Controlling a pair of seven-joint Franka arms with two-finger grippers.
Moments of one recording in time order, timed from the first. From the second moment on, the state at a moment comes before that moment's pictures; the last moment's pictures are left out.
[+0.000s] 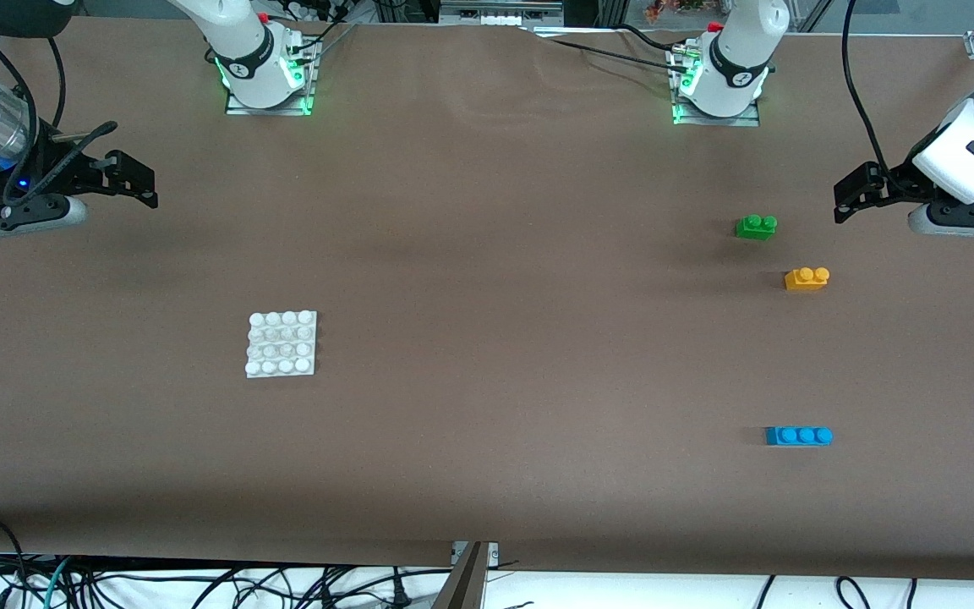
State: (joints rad) left arm -0.01 -0.04 -0.05 -1.73 0.03 1.67 0.00; right arm 0.18 -0.01 -0.09 -1.70 0.01 1.62 -0.09
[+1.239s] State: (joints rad) left arm 0.00 -0.04 -0.05 -1.73 0.03 1.65 0.00; right arm 0.18 -0.01 -0.09 -1.69 0.00 1.58 -0.09
